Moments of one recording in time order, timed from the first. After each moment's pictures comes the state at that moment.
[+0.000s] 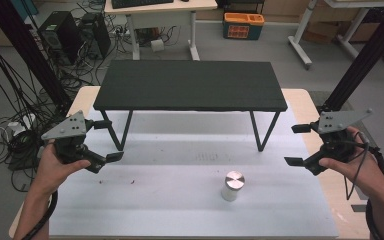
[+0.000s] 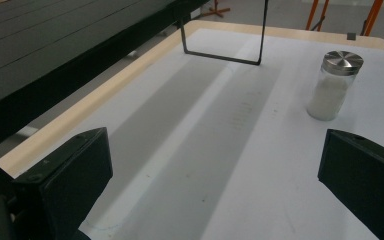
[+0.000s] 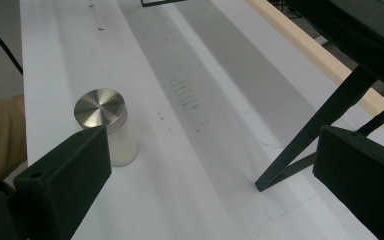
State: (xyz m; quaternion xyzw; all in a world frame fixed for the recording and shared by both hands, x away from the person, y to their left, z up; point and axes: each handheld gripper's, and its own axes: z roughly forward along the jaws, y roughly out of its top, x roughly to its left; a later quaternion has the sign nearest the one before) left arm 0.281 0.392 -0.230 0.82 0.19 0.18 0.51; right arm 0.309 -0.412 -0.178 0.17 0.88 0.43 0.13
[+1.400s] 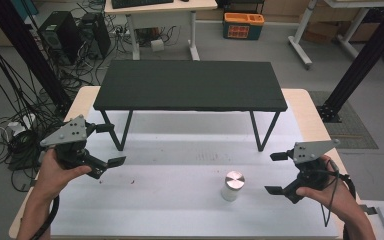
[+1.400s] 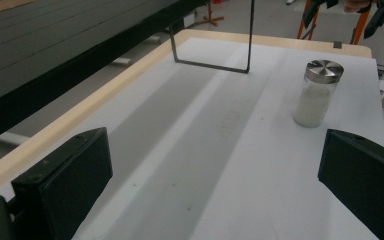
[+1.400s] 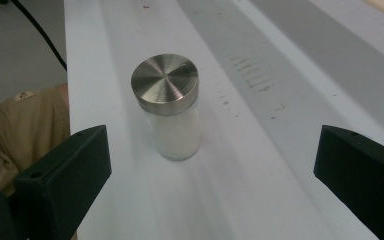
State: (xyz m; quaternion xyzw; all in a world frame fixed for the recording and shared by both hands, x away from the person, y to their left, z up) left arm 0.269 0.388 -0.232 0.82 0.18 0.18 0.52; right arm 0.296 -0.380 -0.243 0.16 0.88 0.44 0.06
